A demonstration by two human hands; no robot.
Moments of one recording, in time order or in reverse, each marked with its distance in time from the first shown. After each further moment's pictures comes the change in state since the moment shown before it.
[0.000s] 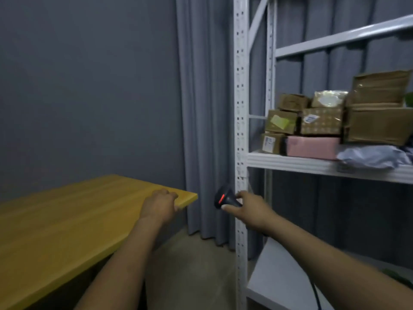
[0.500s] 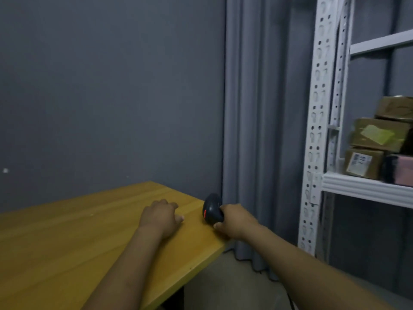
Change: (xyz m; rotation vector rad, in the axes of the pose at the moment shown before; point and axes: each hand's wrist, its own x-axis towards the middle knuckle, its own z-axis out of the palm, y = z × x) left_hand 0.067 -0.147 0.017 0.064 -0.068 -0.208; right_hand 0.172 -0.114 0.134 -0.256 -0.226 -0.200
